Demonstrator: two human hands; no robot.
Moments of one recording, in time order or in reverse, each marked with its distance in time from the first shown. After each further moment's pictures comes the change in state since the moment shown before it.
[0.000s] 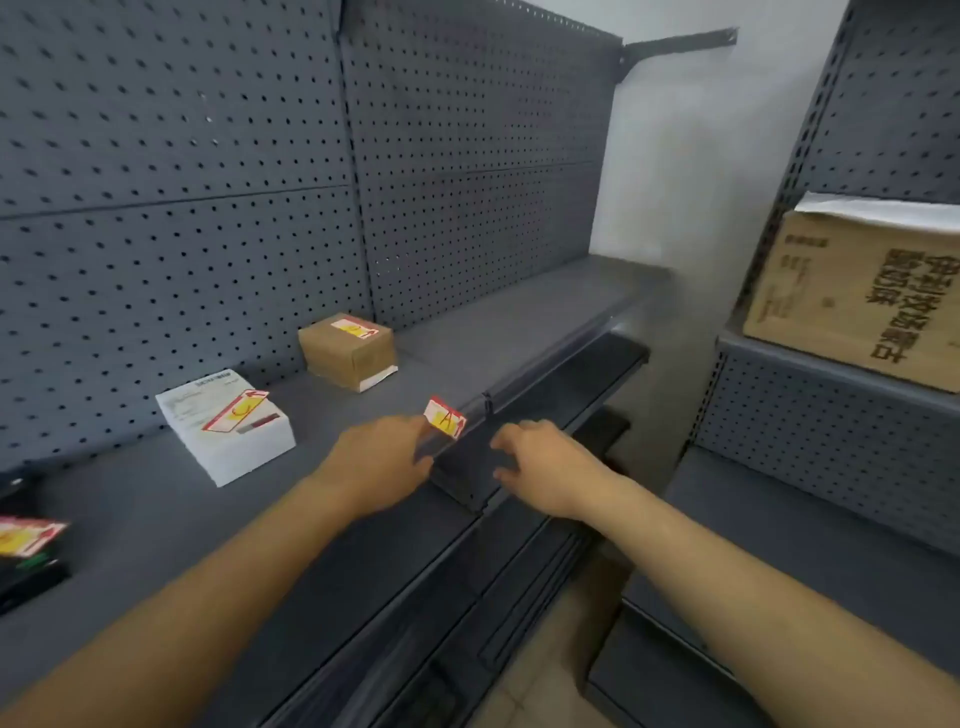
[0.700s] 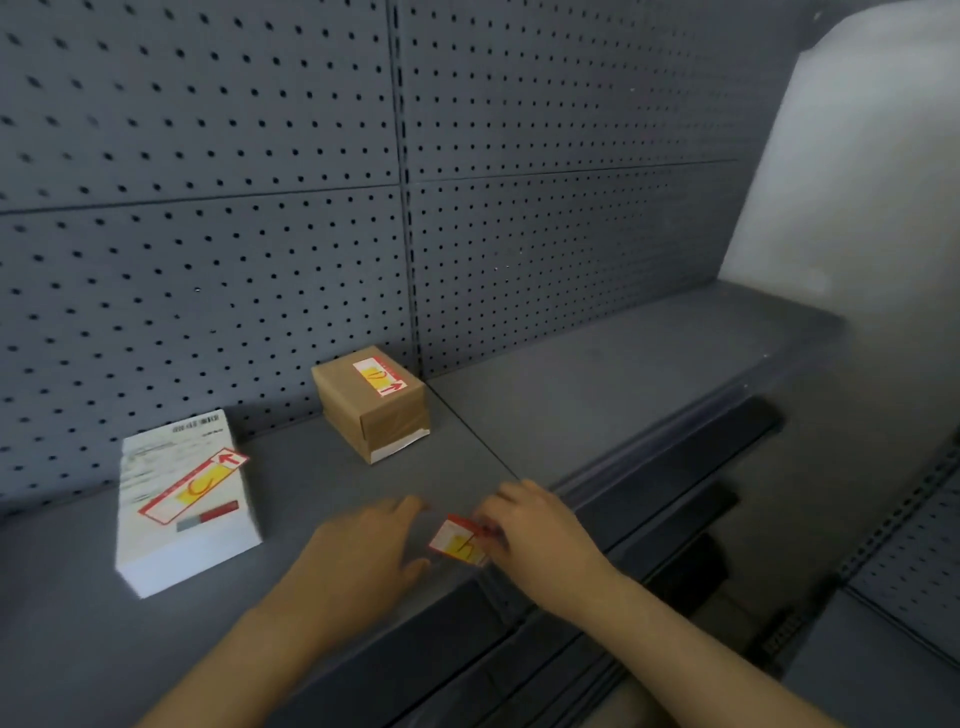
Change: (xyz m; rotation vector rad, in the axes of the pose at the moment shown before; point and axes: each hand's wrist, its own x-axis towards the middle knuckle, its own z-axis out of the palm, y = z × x) left_hand 0.100 -0.040 0.041 -0.009 -0.011 -0.225; right_hand 0.177 0.057 0.045 -0.007 0.017 -0.375
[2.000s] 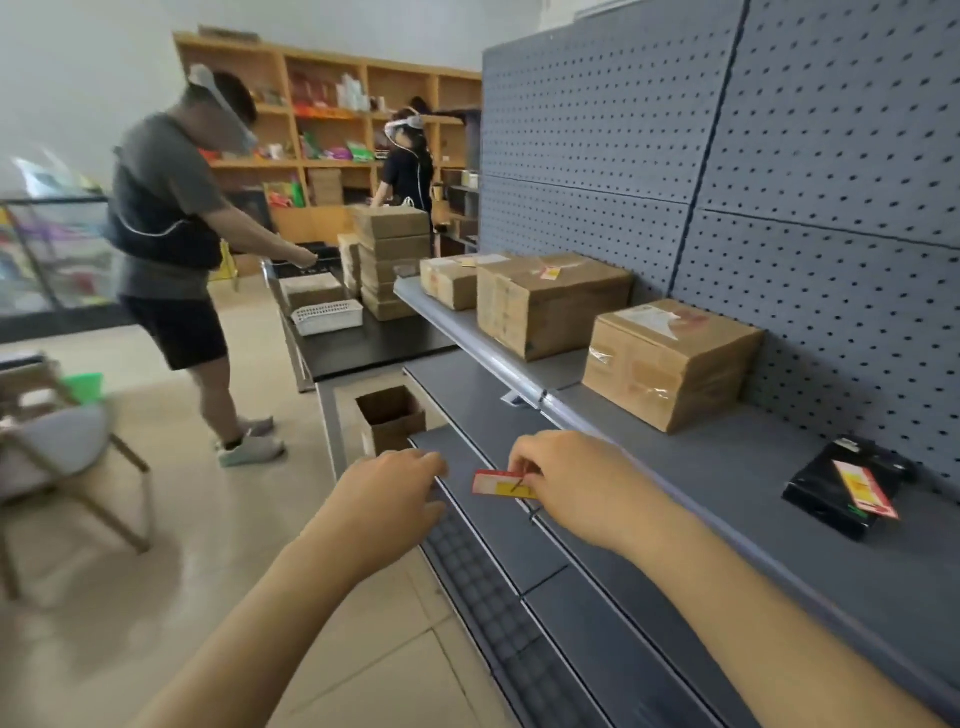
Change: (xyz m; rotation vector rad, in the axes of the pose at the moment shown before) left_hand -0.559 0.012 -0.078 0.213 0.234 -1.569; right_hand -0.134 -0.519 0.001 0.213 -0.337 -1.452
